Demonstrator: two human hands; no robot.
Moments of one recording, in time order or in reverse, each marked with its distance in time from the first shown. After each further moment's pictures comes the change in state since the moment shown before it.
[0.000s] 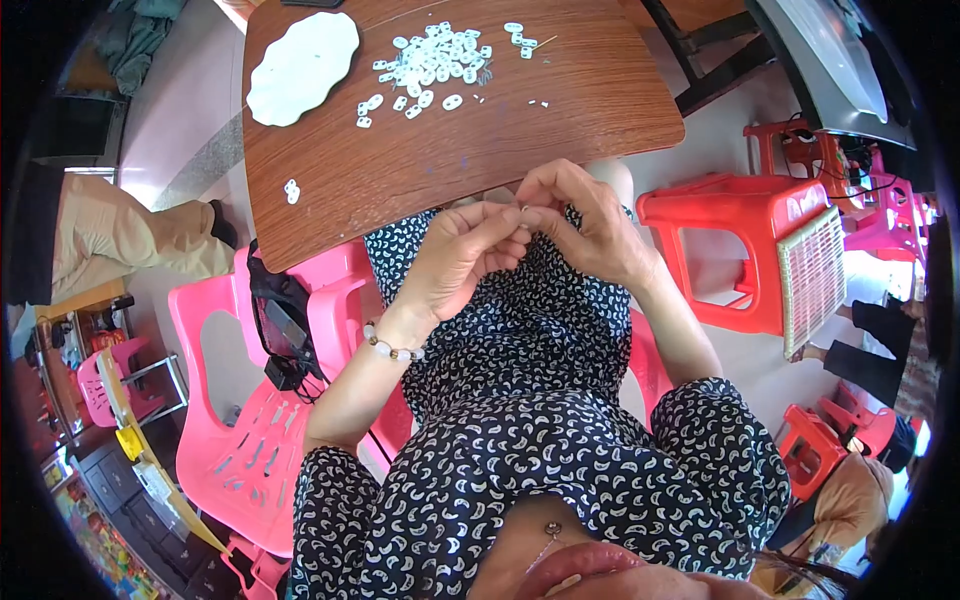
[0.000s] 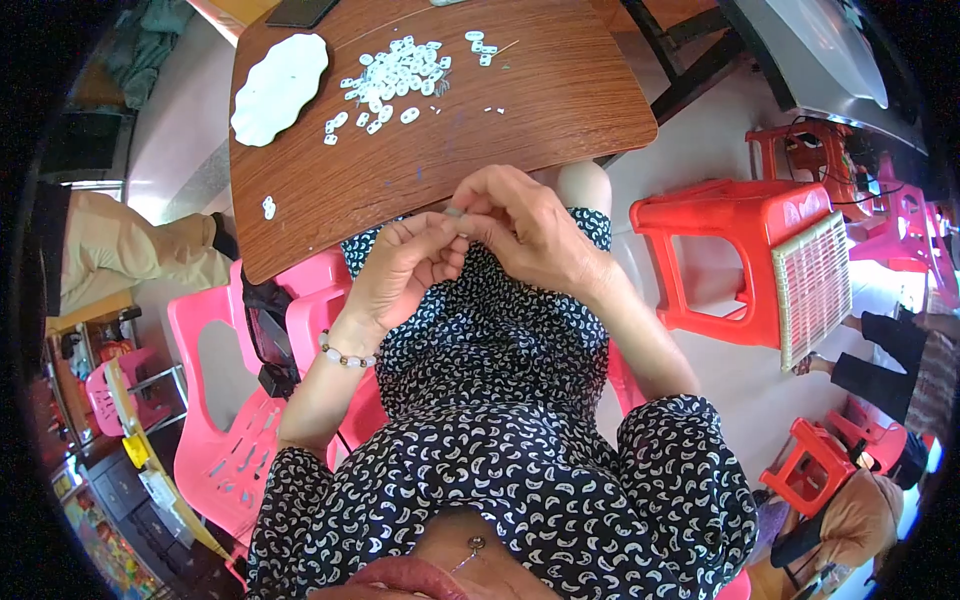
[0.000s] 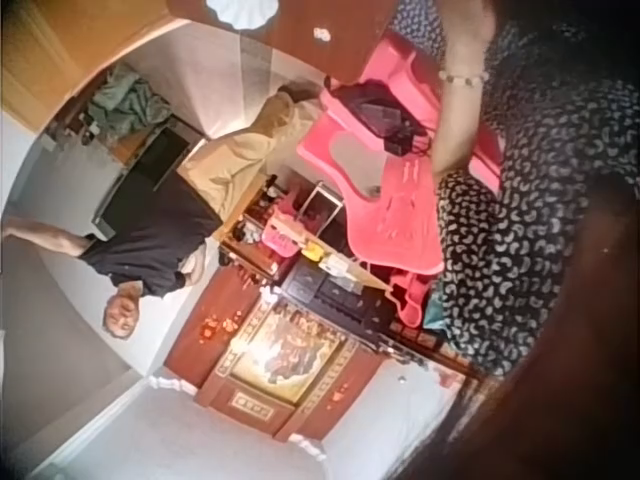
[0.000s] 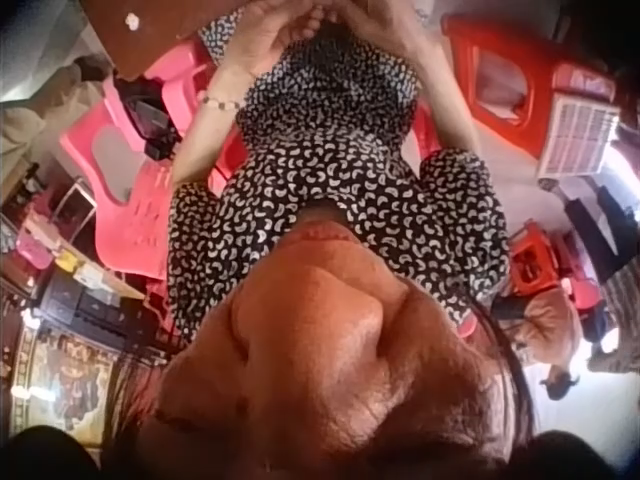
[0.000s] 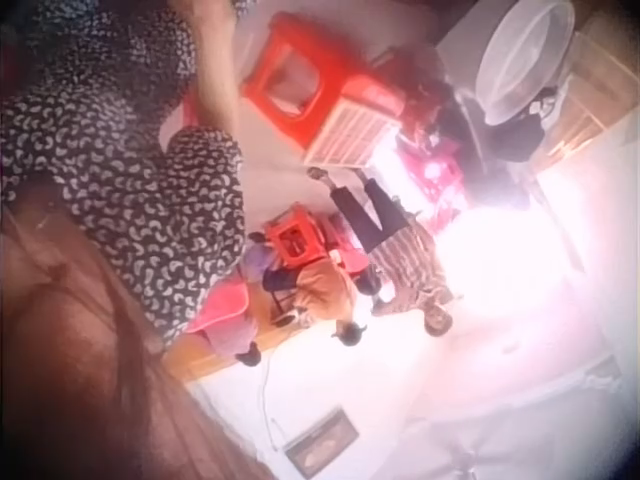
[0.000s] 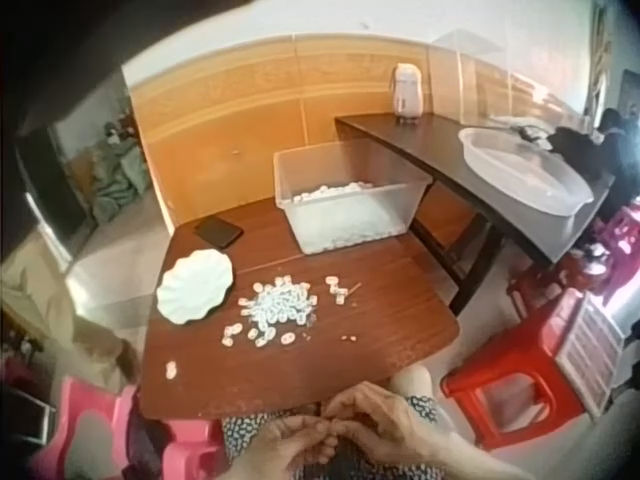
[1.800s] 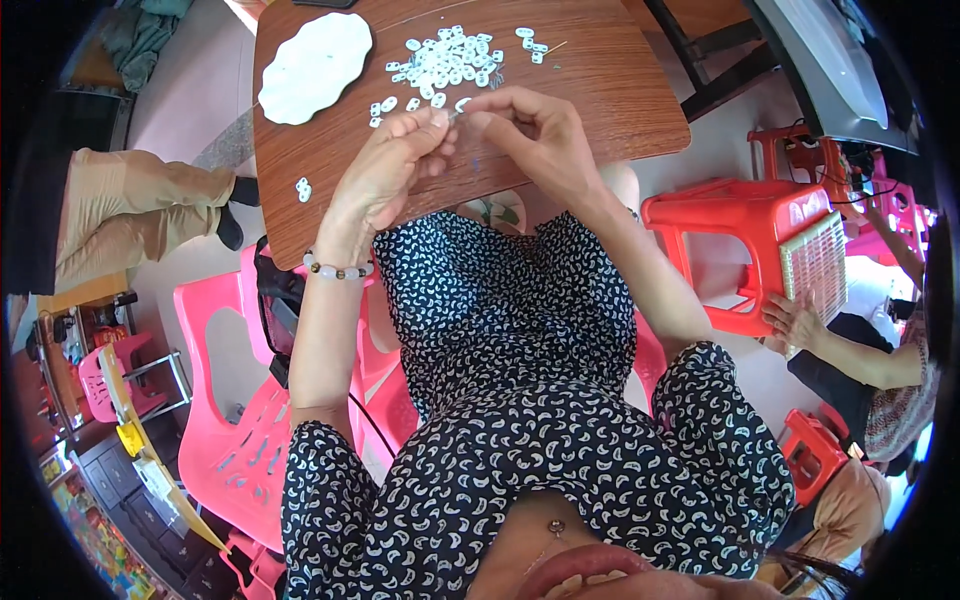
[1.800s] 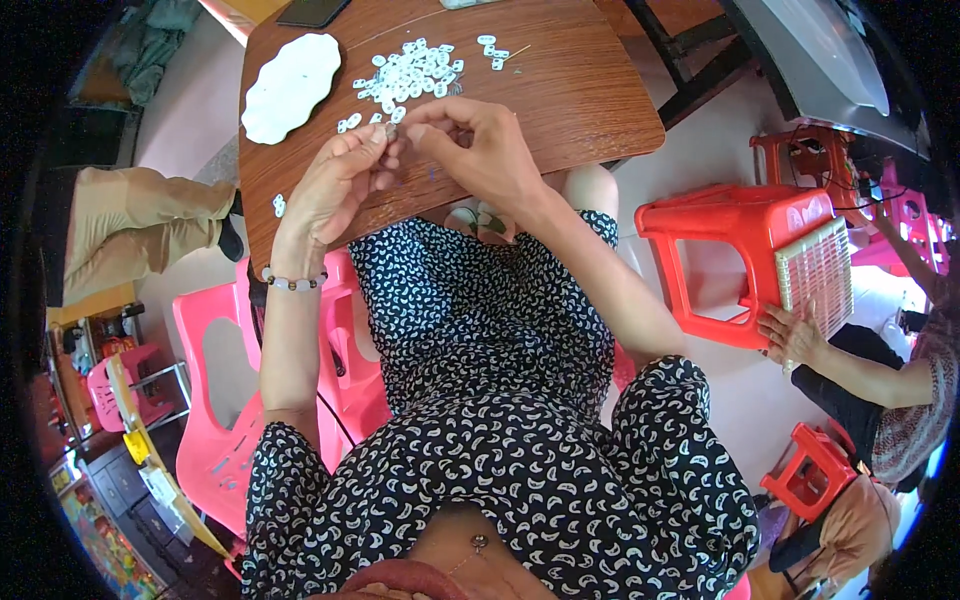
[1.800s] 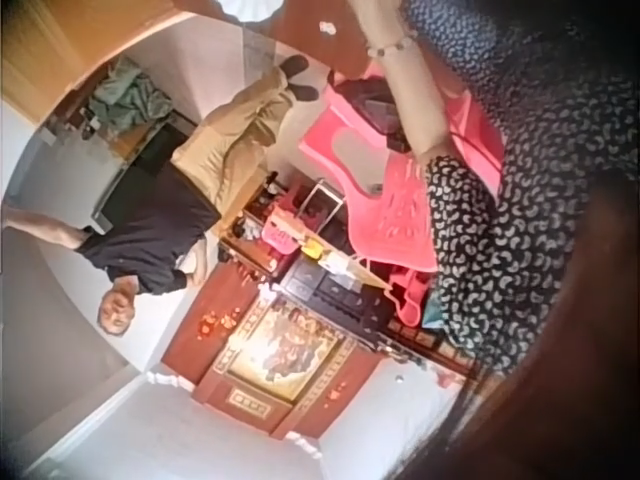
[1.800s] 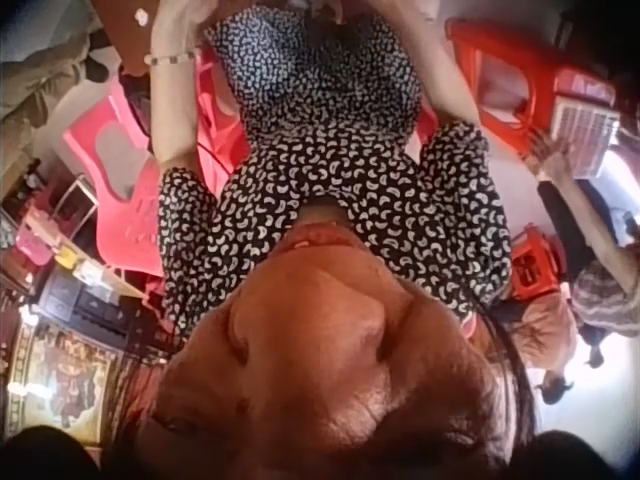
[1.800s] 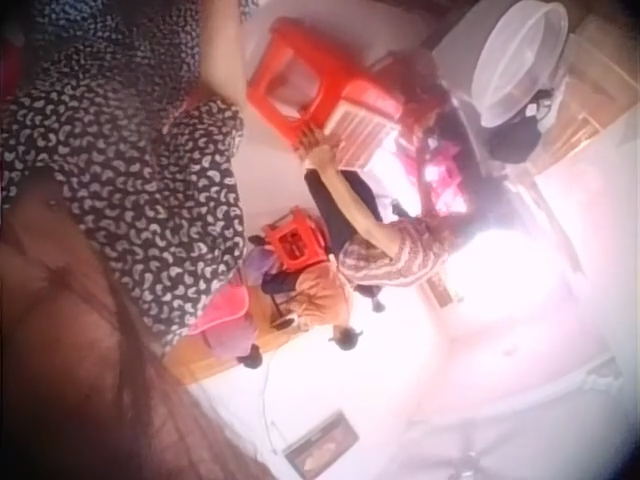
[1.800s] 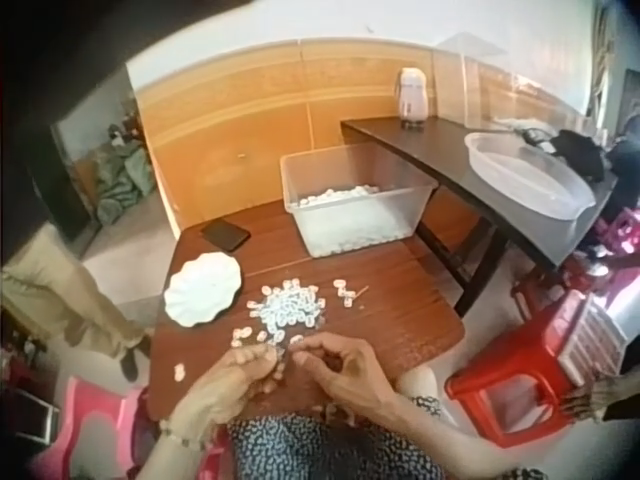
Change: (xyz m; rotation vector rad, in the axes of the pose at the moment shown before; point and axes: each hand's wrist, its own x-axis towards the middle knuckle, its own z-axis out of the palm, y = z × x) left_hand 0.028 0.095 -0.037 0.418 0.035 0.243; right_hand 0.081 0.011 0.026 0.260 0.229 0.055
